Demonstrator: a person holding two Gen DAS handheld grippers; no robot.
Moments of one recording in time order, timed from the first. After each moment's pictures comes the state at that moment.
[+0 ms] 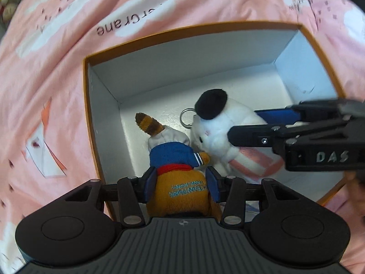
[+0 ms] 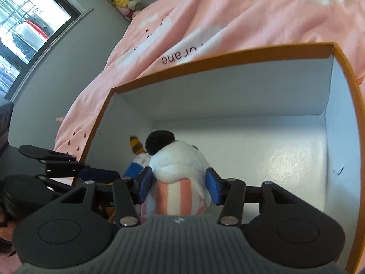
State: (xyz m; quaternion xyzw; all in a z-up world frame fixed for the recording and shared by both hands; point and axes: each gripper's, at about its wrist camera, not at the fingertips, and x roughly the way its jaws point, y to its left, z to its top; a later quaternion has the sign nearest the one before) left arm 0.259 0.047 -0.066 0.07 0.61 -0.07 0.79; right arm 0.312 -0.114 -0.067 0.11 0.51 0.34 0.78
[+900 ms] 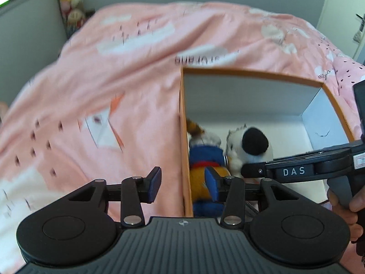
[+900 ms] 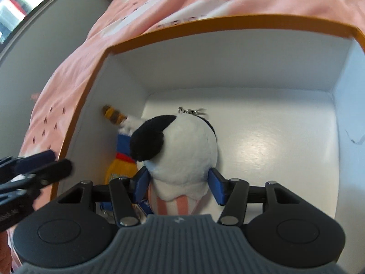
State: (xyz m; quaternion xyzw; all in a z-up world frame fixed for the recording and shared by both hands) left arm 0.159 0.108 -0.031 -0.04 0.48 0.05 0.88; right arm 0.283 -0.048 -0.082 0.04 0.54 0.29 0.79
